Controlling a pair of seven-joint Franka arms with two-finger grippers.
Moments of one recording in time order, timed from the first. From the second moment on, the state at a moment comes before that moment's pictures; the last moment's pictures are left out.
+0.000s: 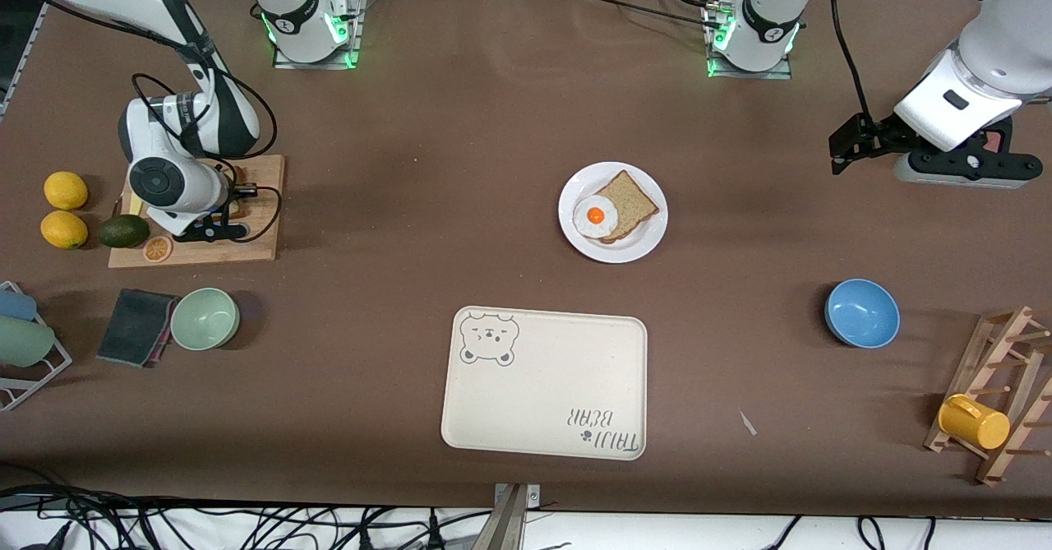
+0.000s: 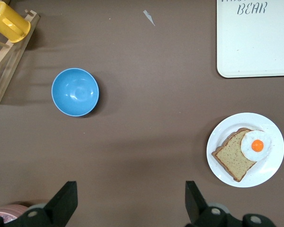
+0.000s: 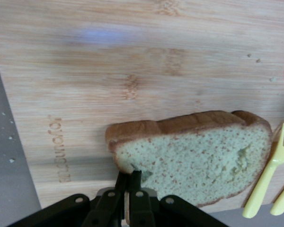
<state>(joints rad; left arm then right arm) -0.05 -0.04 -0.08 -1.72 0.03 1.68 -0.05 -0.05 0.31 -0.02 -2.30 -0.36 2.23 0.08</state>
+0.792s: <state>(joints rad) -0.05 -0.04 -0.08 -1.72 0.03 1.68 -0.05 -0.02 0.32 0.19 -1.84 -0.29 1.60 0.12</state>
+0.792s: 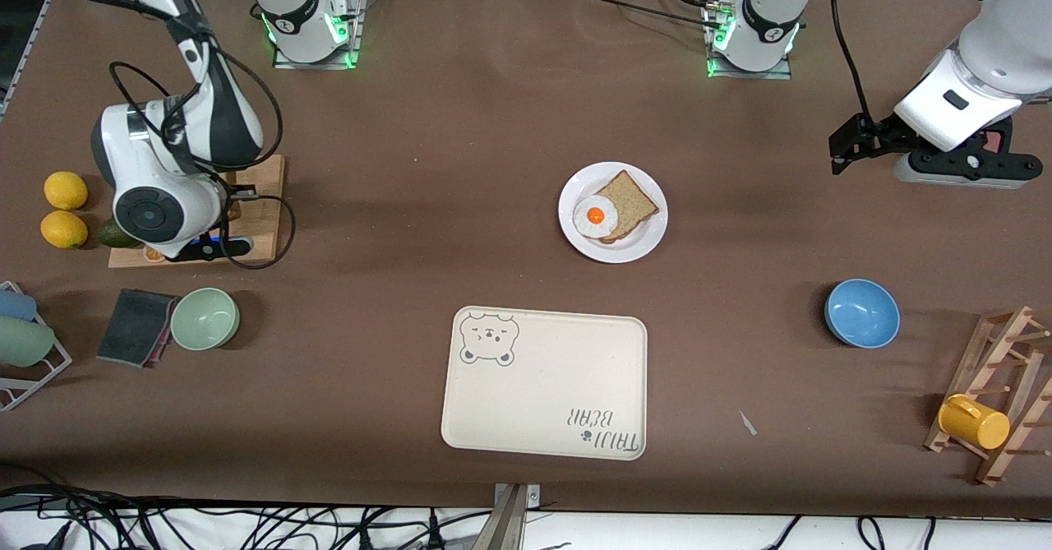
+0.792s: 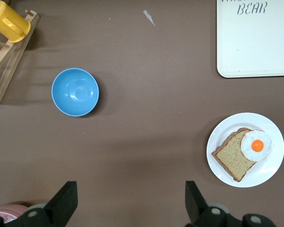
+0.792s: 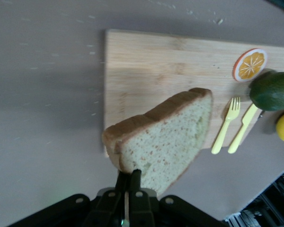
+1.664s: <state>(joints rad) -0.05 -0.04 -0.08 -1.72 0.03 1.68 -0.05 0.60 0.56 0.25 -1.36 -0.03 1.63 0.73</state>
